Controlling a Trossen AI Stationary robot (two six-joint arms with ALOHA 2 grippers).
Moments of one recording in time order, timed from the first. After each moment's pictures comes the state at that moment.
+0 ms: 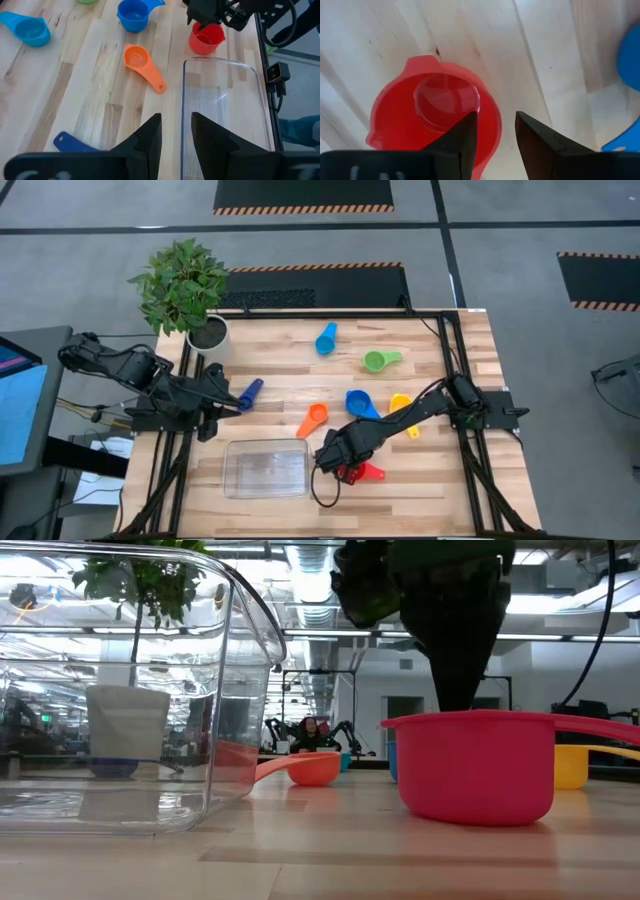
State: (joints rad) left arm -0.41 0.90 1.11 -1.03 -0.23 -0.49; right arm 0.37 2.12 1.73 -1.18 0.07 0.77
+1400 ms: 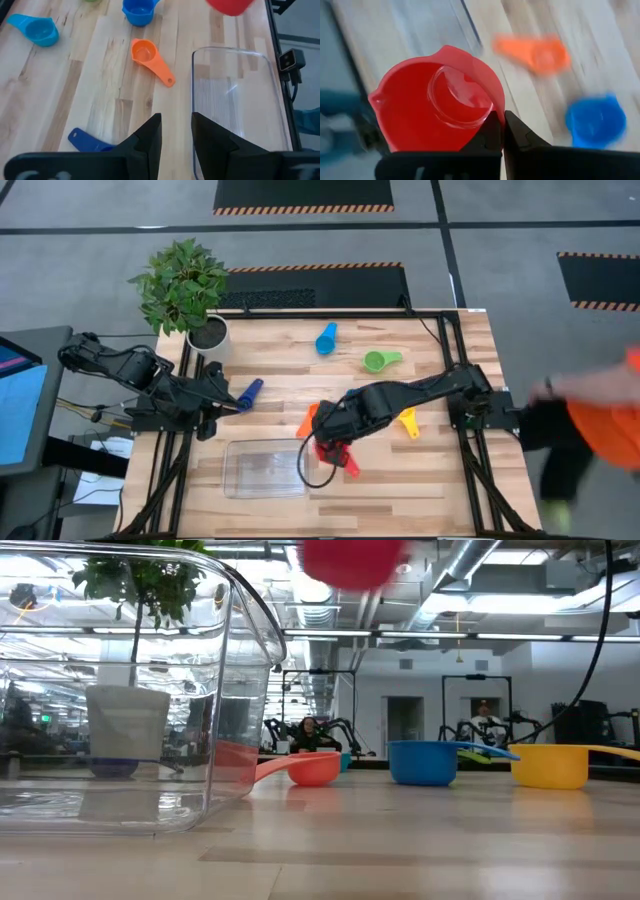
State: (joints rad) left arm -0.41 0.90 1.11 -1.07 -0.25 -0.45; right arm 0.30 2.01 2.13 -1.29 0.12 0.68
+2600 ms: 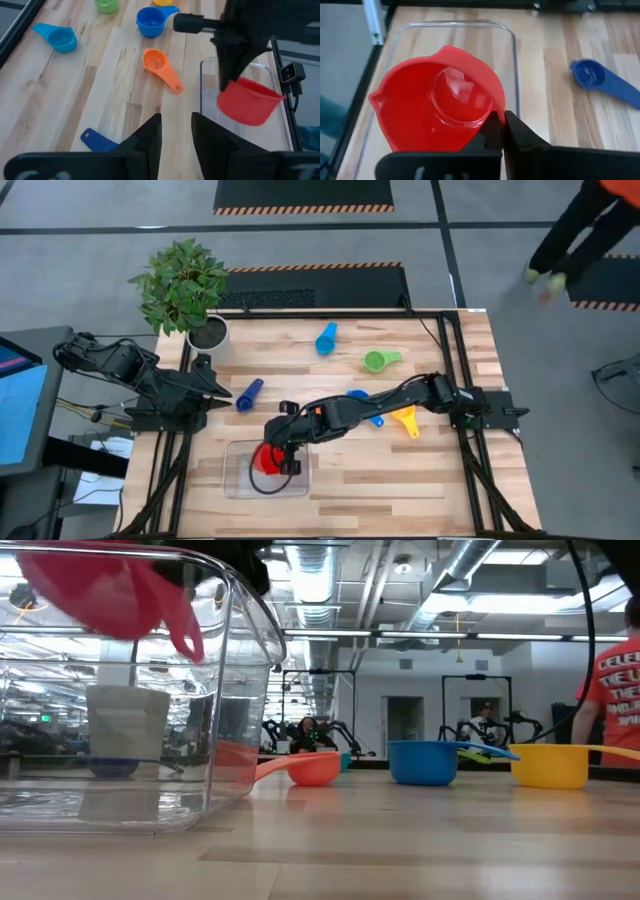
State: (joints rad) left arm -0.41 0.80 1.11 -1.11 -0.30 -0.46; right arm 0.25 2.28 2.17 -0.66 0.09 0.16
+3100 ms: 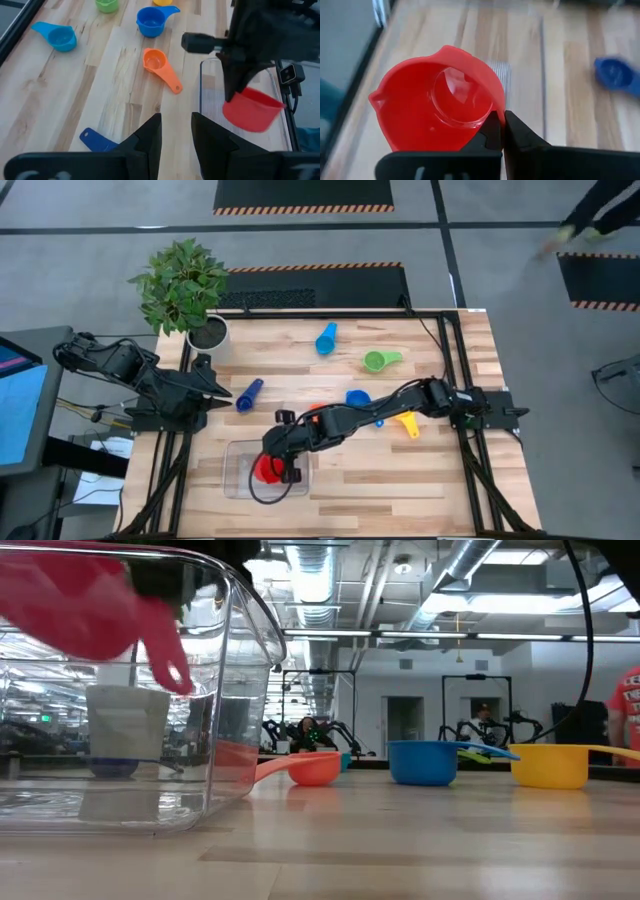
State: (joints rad) left arm -0.41 0.80 1.11 -1.11 -0.30 -0.47; right arm 0.27 2.33 2.17 -0.64 0.08 0.11
